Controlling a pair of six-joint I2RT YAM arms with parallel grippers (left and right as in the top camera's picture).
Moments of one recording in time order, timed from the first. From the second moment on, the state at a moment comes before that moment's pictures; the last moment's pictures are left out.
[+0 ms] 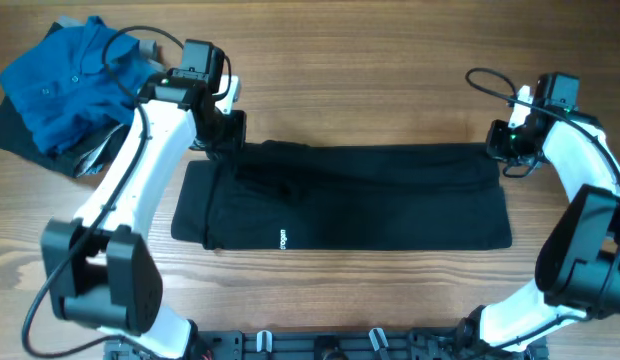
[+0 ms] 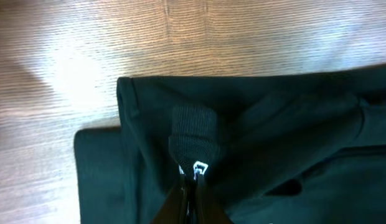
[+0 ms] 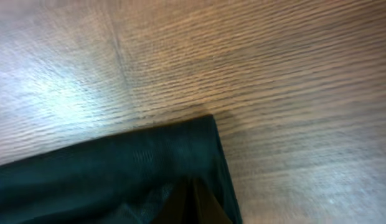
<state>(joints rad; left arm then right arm) -0.19 1.74 1.42 -1.01 0.07 -0.09 -0.29 1.80 1.18 -0.66 -0.09 0.01</state>
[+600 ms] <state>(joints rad) -0.19 1.69 1.40 -1.16 0.07 -0.10 -0.29 1.78 1.19 -0.93 0.14 0.25</state>
